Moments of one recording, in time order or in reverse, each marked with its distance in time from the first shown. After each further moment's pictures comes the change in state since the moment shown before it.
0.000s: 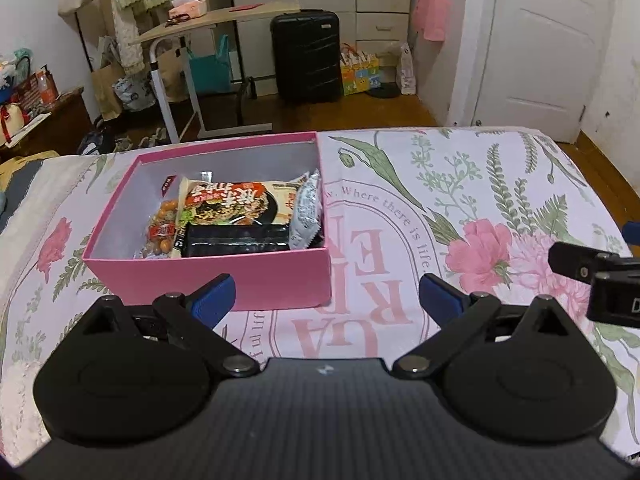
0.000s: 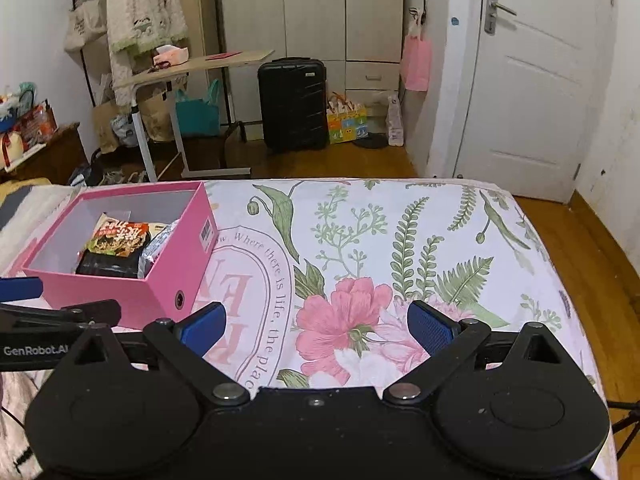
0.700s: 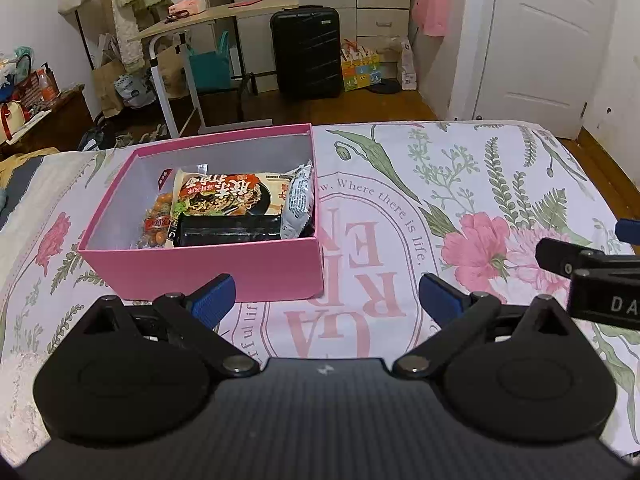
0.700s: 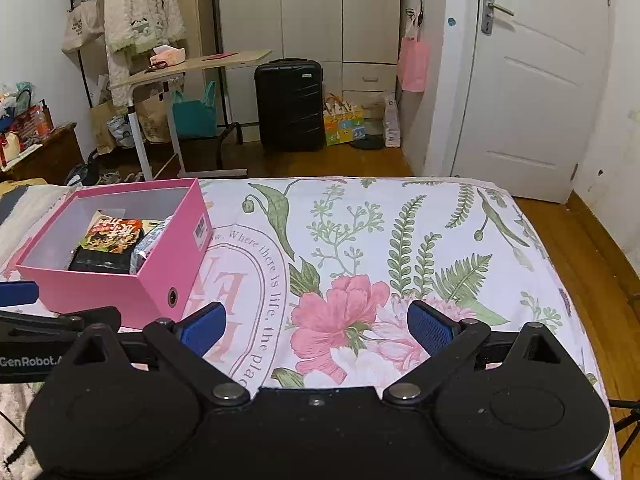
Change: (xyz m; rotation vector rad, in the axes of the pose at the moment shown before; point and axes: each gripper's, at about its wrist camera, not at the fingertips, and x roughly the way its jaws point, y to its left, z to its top) left arm 0.000 -0.008 -0.006 -0.002 0.010 0.007; right arm 0.006 -0.002 -0.008 0.004 -0.011 -0.011
